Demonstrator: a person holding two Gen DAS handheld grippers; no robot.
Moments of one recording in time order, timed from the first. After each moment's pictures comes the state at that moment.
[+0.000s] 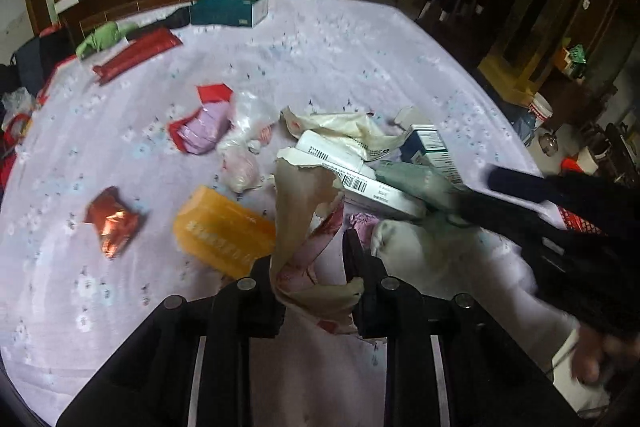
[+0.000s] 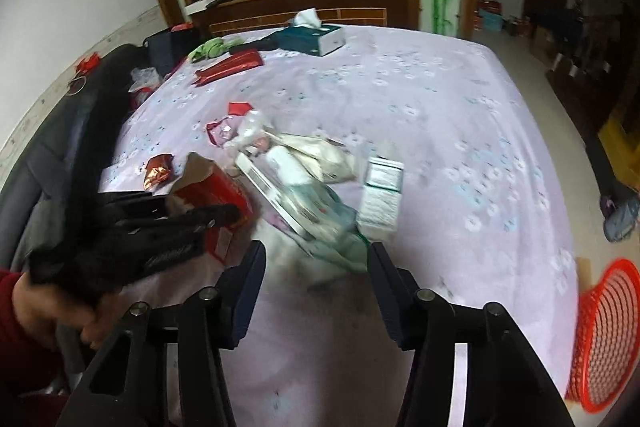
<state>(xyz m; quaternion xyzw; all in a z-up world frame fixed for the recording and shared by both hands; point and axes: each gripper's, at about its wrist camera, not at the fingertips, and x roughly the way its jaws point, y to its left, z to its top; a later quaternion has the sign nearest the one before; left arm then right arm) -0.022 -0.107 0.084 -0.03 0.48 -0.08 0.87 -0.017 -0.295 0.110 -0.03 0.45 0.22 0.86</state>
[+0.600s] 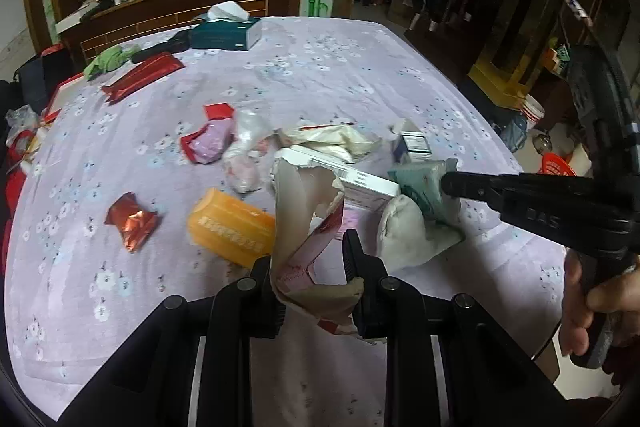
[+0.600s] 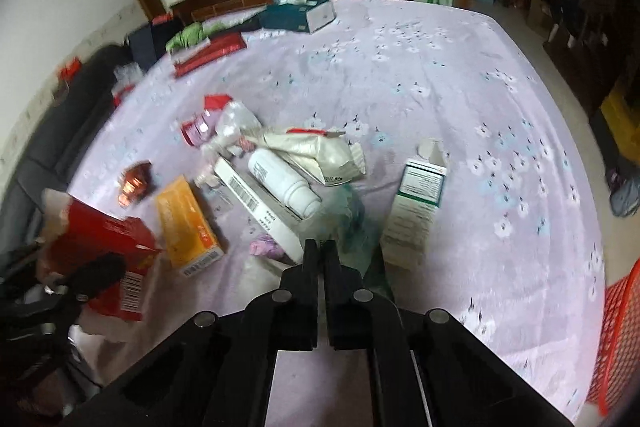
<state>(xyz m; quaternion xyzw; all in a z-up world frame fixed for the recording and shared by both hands) -0.046 -0.113 0.107 -0.02 0.45 -0.09 0.89 0.020 -0.289 0.087 0.01 0.49 0.20 0.85</state>
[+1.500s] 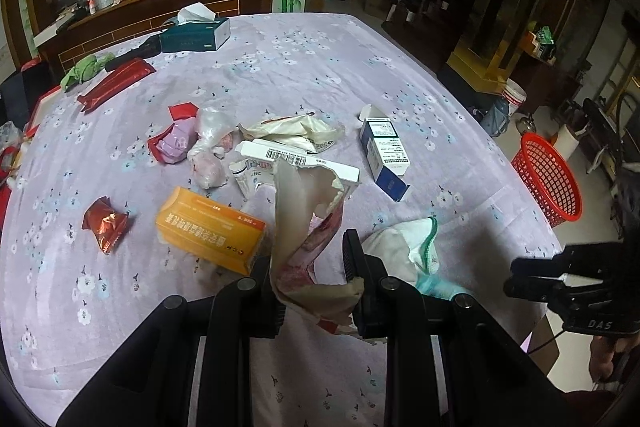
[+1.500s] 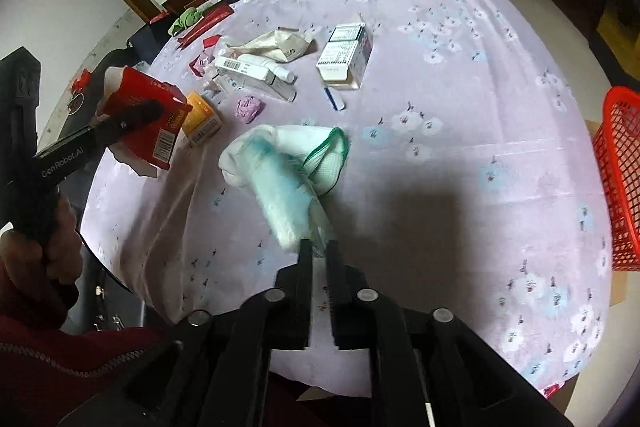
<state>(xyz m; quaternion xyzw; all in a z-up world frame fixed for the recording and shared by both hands) -0.053 -0.135 0.103 0.00 0.46 -0.13 0.88 -0.094 -0.378 0.069 0.07 0.55 0.21 0.81</state>
